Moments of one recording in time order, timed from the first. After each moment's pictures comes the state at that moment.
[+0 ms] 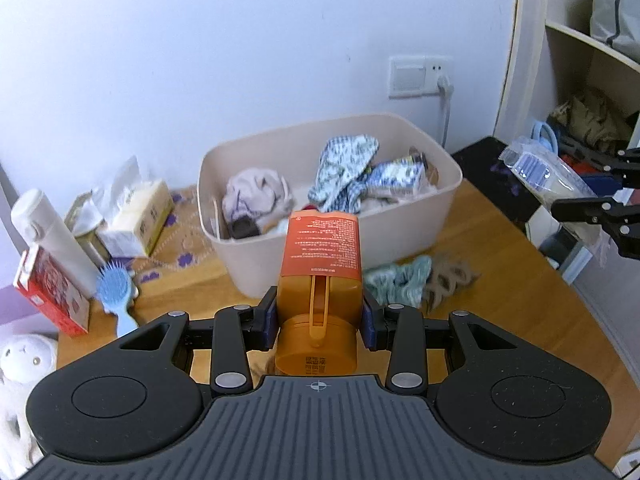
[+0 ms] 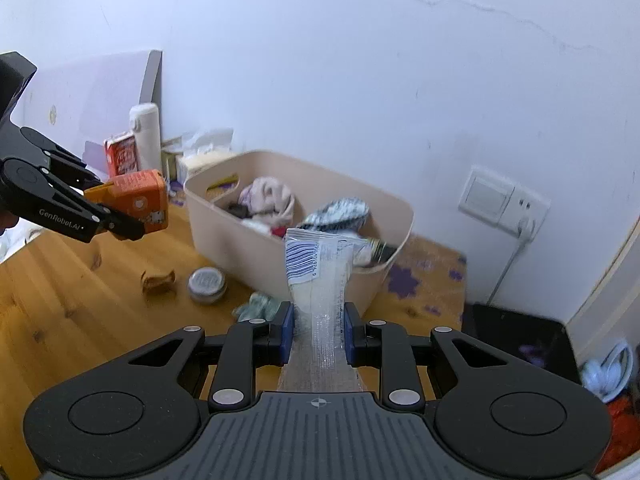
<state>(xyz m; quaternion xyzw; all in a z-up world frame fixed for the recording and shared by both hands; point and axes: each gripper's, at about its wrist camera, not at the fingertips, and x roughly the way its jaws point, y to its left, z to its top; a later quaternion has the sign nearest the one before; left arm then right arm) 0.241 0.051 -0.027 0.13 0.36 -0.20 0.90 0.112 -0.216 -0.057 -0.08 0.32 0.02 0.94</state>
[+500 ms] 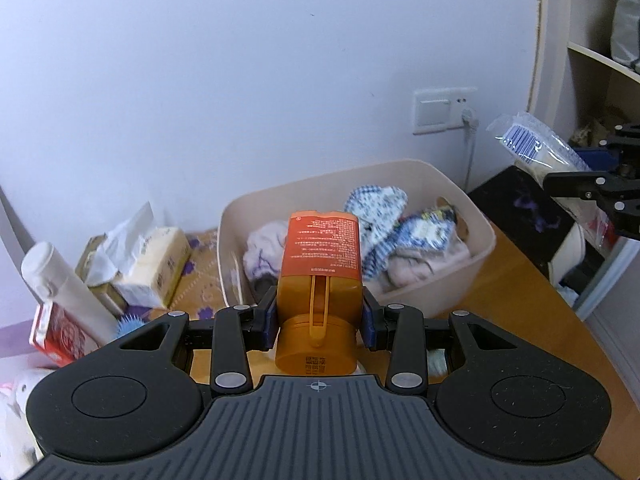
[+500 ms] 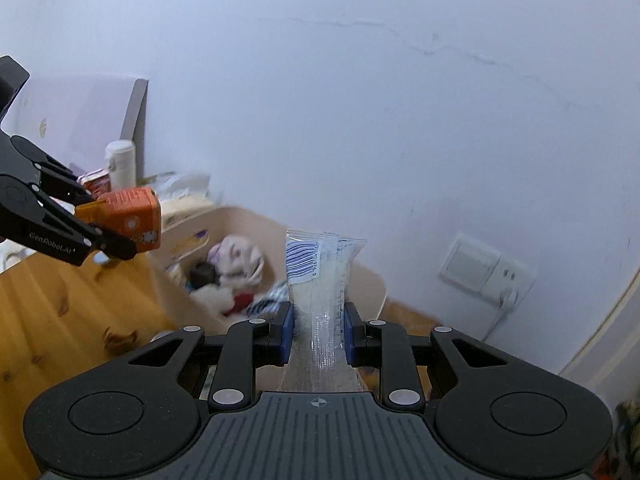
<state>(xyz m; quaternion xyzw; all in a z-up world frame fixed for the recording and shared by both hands) 0.296 0.035 0.000 0.13 0.34 -0.17 0.92 0.167 -0.226 -0.020 -0.12 0.27 0.01 0.96</state>
